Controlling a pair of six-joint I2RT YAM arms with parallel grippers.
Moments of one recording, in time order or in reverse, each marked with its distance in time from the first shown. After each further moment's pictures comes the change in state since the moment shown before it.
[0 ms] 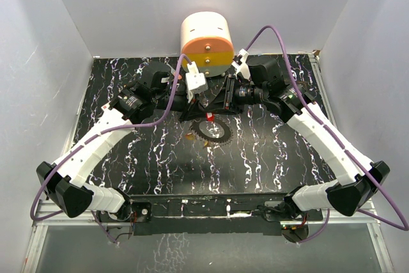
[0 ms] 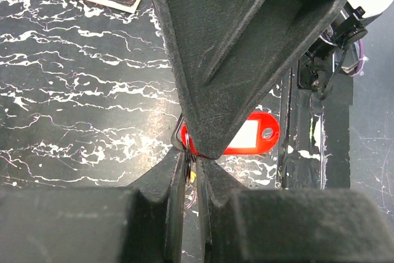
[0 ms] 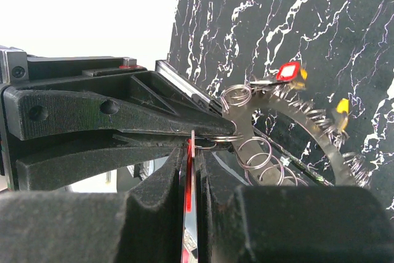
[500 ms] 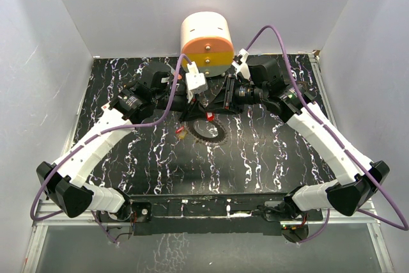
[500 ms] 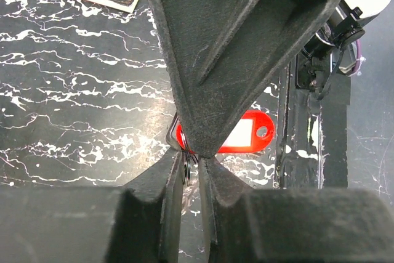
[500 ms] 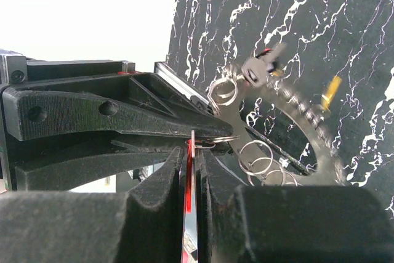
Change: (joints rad) left arm 0.000 0.000 0.000 0.000 0.006 -0.003; right arm 0.000 0.002 0.000 0.002 0.008 -0.001
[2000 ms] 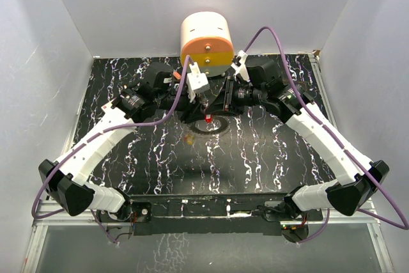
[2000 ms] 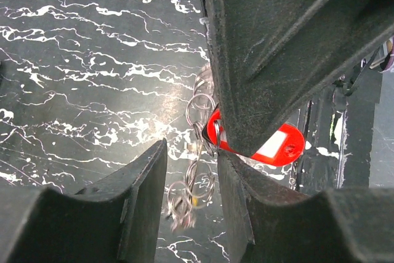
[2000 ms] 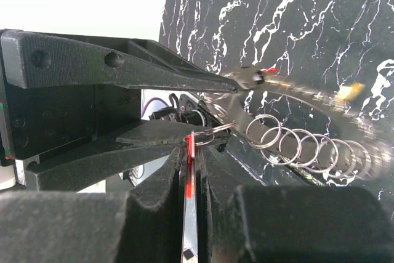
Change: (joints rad) left arm -0.002 0.017 0.000 -0.024 -0.102 0.014; right arm 0.007 0.001 0.000 -0.031 0.033 -0.034
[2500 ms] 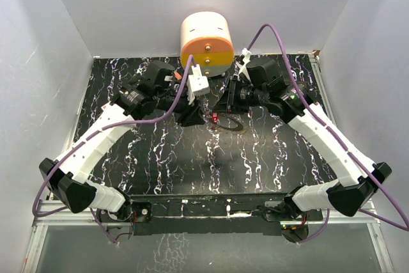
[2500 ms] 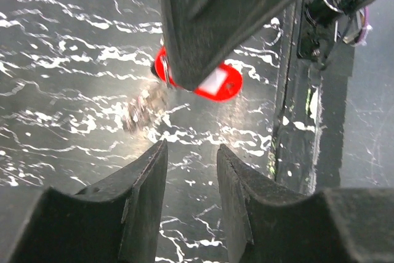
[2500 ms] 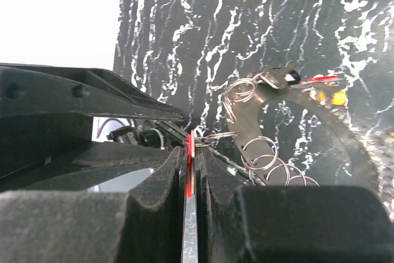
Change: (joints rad) left arm 0.000 0.033 0.071 -0.187 0.058 0.061; right arm 0.025 -0.006 0.047 -0.101 0.195 -0.118
